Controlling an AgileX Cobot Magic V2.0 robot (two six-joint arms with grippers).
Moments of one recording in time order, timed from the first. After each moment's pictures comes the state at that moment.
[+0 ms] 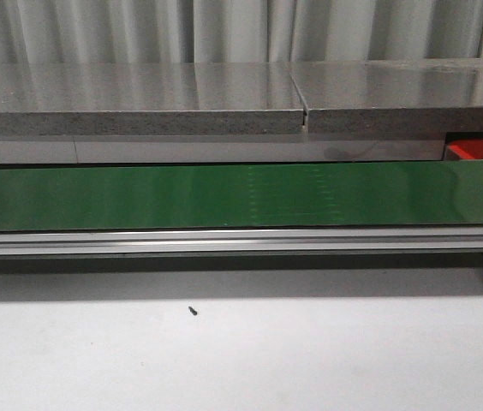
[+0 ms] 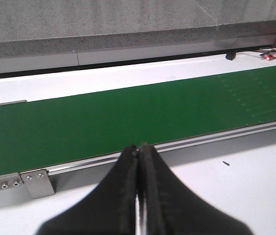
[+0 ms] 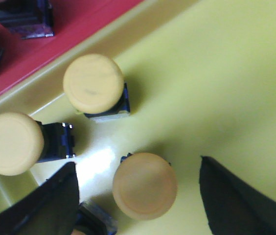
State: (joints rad) left arm -0.27 0.29 -0.57 -0.05 0.72 -0.01; right arm -0.56 1.36 -0.78 0.02 0.46 0.11
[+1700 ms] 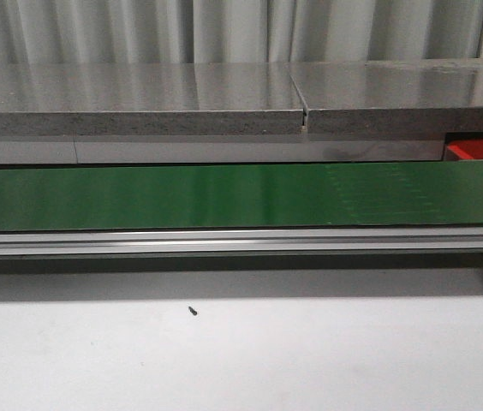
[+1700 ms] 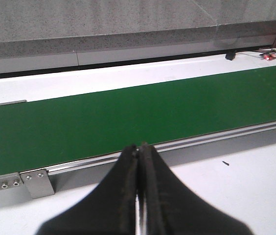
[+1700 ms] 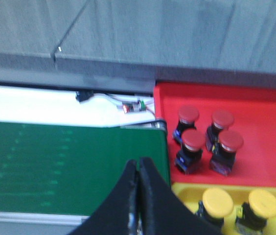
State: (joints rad) left arm -0.27 0.29 -0.57 -0.05 0.72 -0.01; right arm 0.00 0.60 -0.48 -0.12 0.23 0.11
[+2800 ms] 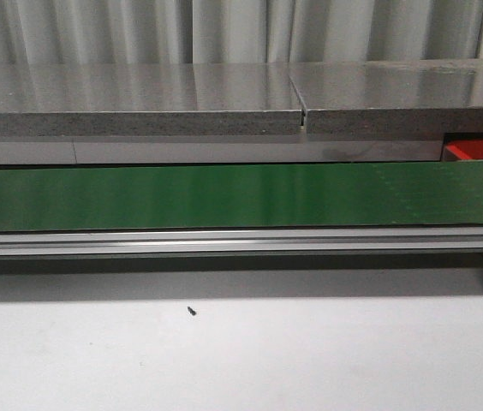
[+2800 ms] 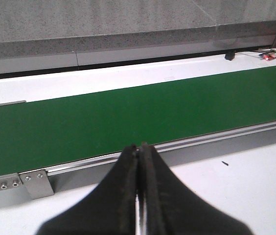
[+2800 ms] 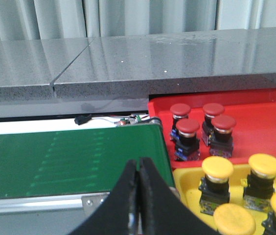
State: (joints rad) left arm -0.27 0.29 -0.57 -0.05 0.72 -0.01; right arm -0.07 0.14 -0.03 -0.03 0.00 0.13
